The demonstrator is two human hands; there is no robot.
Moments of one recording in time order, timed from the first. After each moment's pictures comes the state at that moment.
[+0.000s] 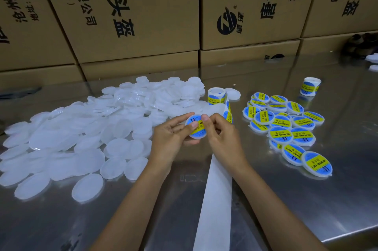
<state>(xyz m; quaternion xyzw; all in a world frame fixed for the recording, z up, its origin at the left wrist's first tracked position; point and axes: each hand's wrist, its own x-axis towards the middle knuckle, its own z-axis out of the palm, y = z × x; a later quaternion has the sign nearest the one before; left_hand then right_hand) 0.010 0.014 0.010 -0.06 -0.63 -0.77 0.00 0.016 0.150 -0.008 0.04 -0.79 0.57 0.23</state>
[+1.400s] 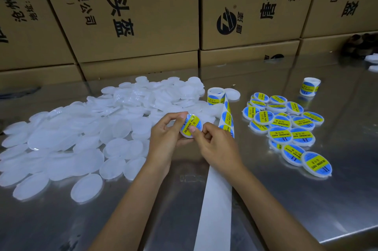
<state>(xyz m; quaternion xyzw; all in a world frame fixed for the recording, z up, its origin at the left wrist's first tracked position) 0.004 0.011 0.009 -0.01 -0.62 -0.79 0.03 0.015 0.145 -0.022 0.02 -0.88 0.42 0.22</state>
